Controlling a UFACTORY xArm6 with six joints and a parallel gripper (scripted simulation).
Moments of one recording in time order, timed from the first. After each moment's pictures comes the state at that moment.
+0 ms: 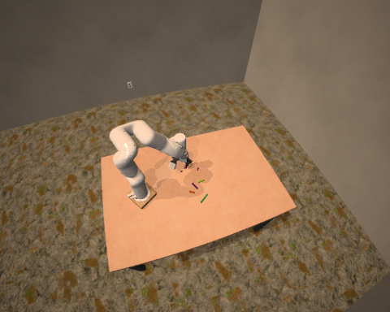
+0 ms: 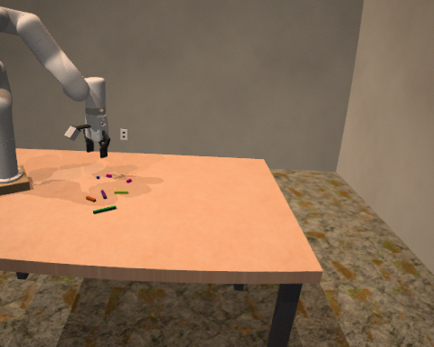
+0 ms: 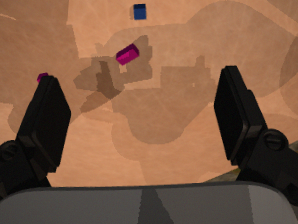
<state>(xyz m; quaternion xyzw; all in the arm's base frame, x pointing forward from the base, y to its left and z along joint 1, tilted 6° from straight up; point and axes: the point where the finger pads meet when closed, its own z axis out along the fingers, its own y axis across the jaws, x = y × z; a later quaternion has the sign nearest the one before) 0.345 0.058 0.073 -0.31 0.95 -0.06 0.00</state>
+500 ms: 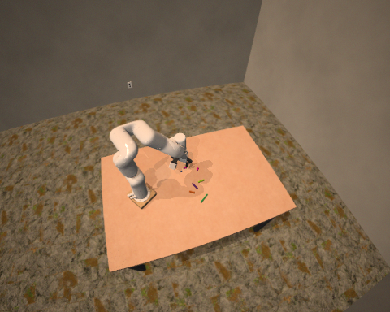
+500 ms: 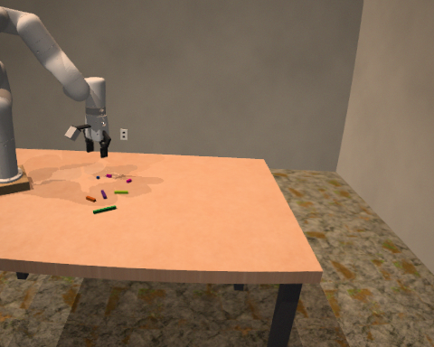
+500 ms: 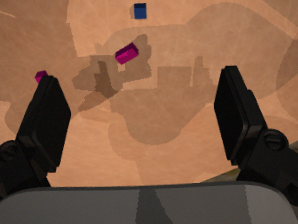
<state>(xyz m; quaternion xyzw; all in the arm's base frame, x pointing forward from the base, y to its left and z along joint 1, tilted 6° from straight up) 0.346 0.059 0.073 -0.33 0.94 -0.06 0.00</state>
